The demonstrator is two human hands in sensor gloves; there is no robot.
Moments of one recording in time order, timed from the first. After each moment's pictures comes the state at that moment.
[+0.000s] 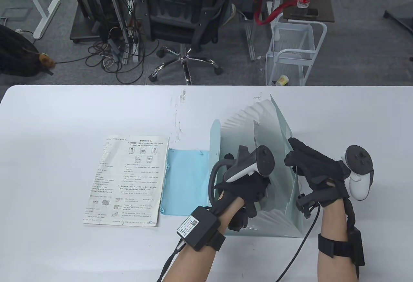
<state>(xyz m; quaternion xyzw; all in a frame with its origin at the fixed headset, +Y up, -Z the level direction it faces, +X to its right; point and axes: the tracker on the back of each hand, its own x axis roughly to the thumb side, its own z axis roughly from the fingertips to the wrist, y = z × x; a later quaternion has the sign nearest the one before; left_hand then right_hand) 0.046 -0.638 -0.317 -0.22 -0.17 0.10 0.96 0.276 -0.662 -0.321 0.02 0.04 0.77 0.63</state>
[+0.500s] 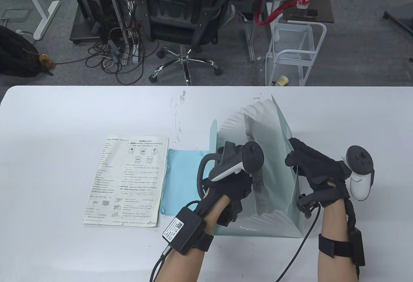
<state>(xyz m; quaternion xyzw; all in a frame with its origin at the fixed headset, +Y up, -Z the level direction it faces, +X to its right) 0.019 -0.606 -0.313 -0.11 -0.22 0.09 0.97 0.277 -0.662 -0.321 0.02 0.04 0.77 0.63</state>
